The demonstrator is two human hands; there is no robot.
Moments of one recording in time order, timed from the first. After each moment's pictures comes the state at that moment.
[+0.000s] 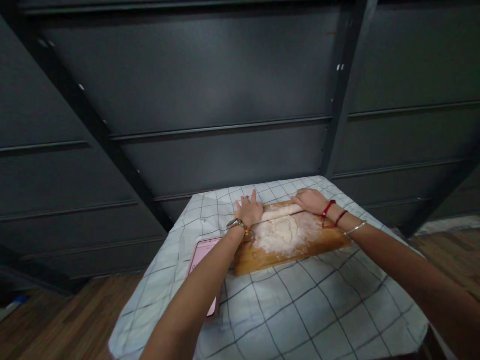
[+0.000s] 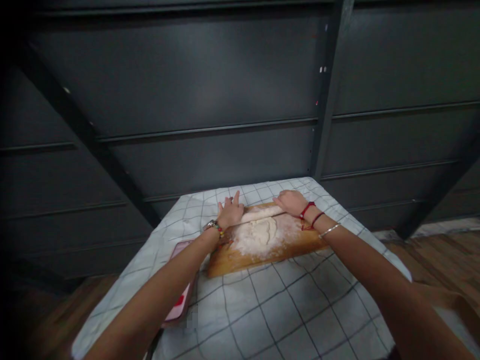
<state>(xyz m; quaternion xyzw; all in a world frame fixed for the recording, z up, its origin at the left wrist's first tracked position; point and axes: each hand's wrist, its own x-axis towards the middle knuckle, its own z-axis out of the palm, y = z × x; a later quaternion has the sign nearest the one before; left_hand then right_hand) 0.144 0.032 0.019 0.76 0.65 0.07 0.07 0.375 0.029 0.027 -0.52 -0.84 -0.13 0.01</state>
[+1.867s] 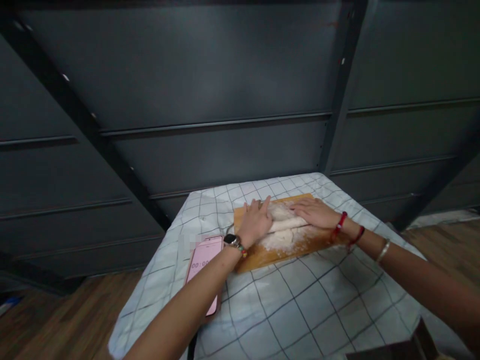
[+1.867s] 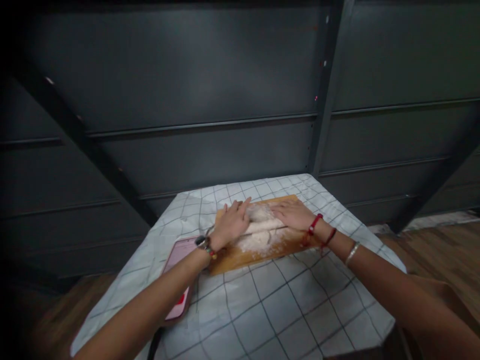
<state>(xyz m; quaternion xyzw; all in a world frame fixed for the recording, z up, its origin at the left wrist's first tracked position) 0.148 -0.013 0.015 0.83 0.54 0.11 -0.03 0.375 -0.019 0.019 -0.48 -0.88 0.01 0.06</state>
